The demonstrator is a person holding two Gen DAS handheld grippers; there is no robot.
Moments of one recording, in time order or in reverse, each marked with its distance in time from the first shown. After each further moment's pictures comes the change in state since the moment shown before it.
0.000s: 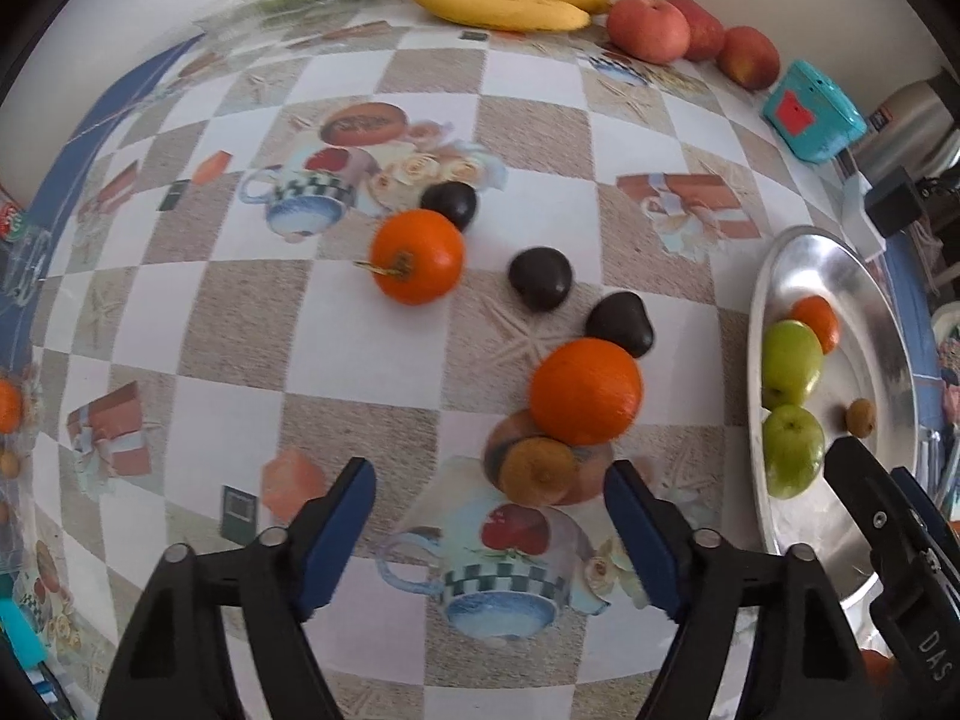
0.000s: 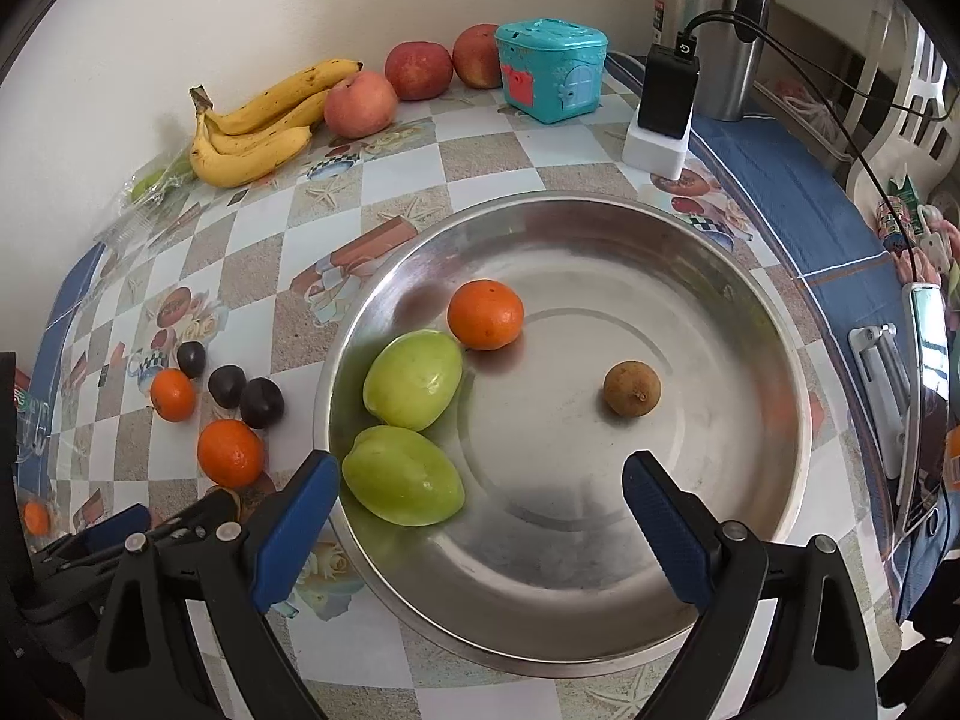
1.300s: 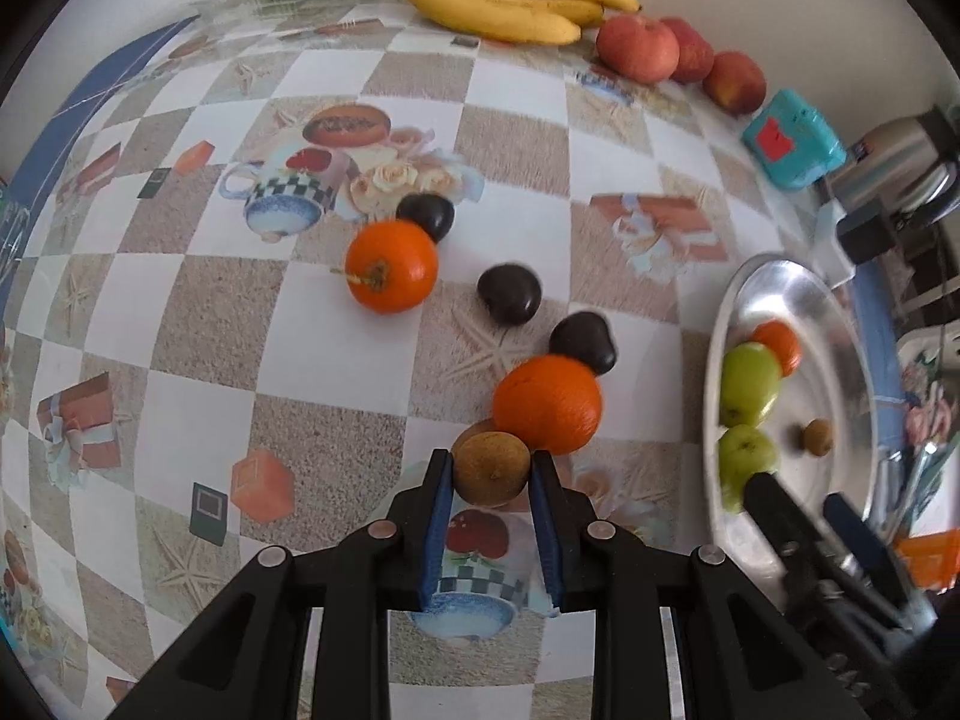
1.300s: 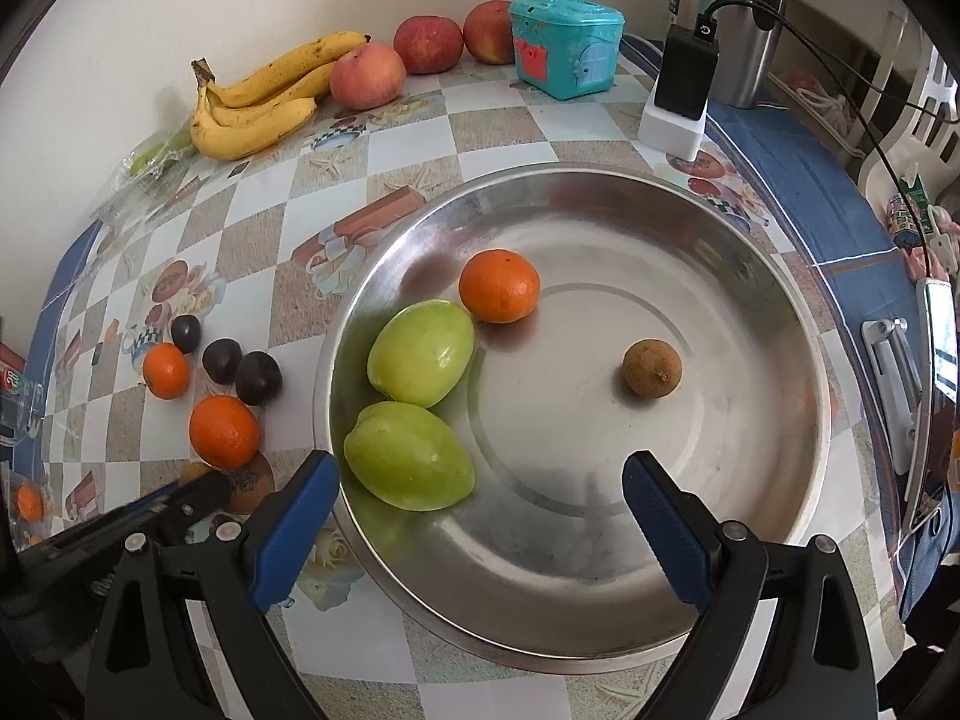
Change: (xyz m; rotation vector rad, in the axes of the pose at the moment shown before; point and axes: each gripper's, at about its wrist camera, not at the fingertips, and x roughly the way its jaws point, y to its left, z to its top) left arm -0.010 0.009 0.002 -0.058 -0.016 -0.104; right arm 0.010 0.006 -0.004 -0.020 0.047 -0.008
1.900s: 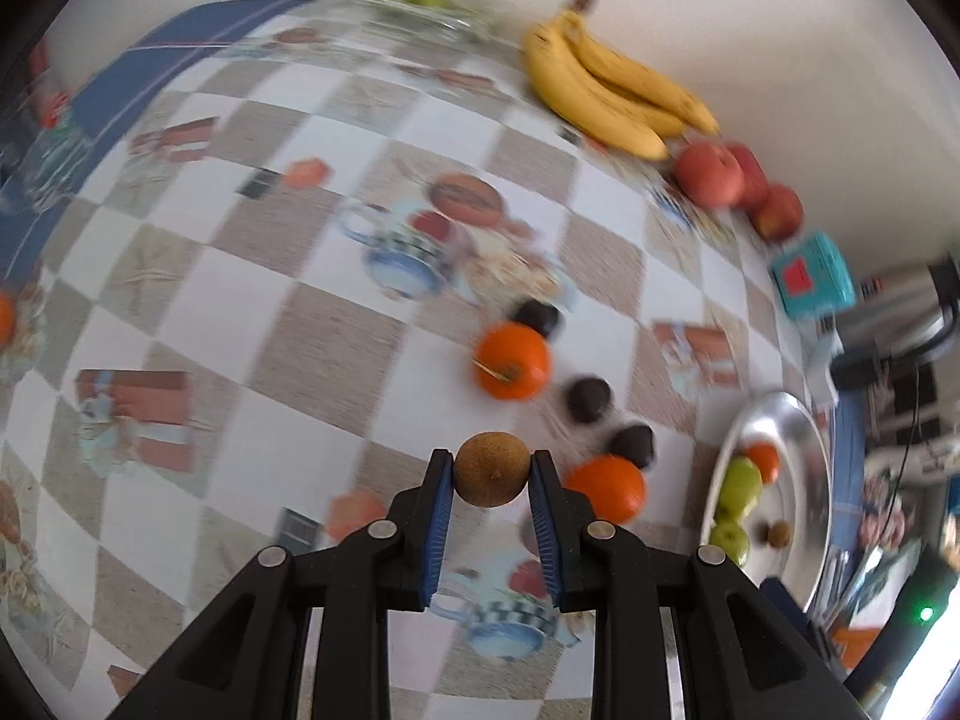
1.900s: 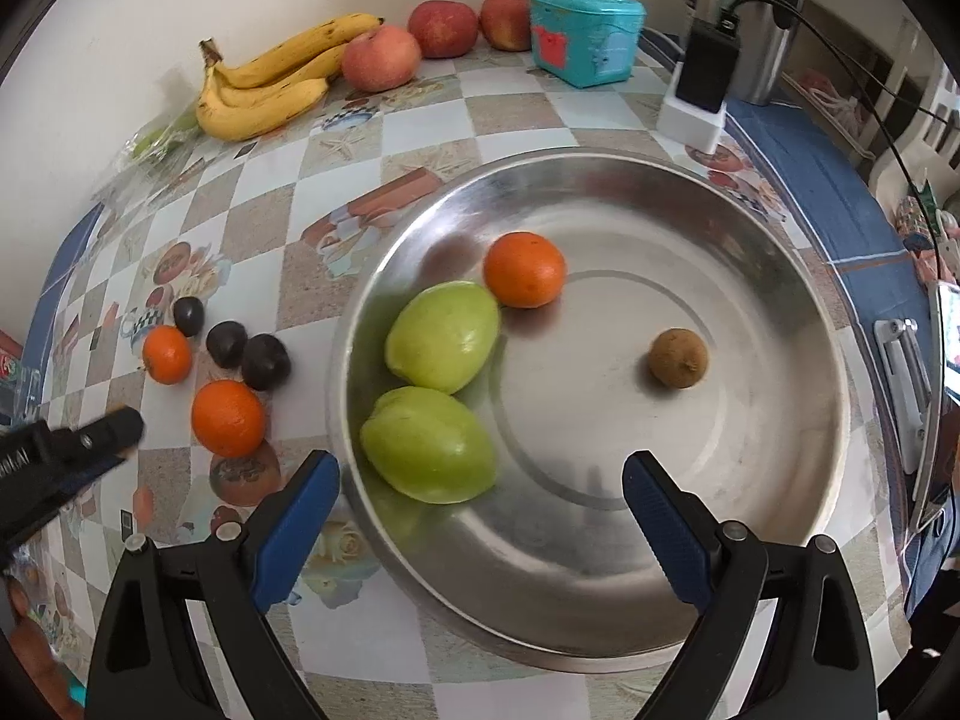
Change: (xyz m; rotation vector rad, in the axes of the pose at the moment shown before) left arm -0.040 0.061 0.013 -0.227 -0.109 -0.049; right arm 0.007 0.014 -0.003 -0.030 0.022 0.000
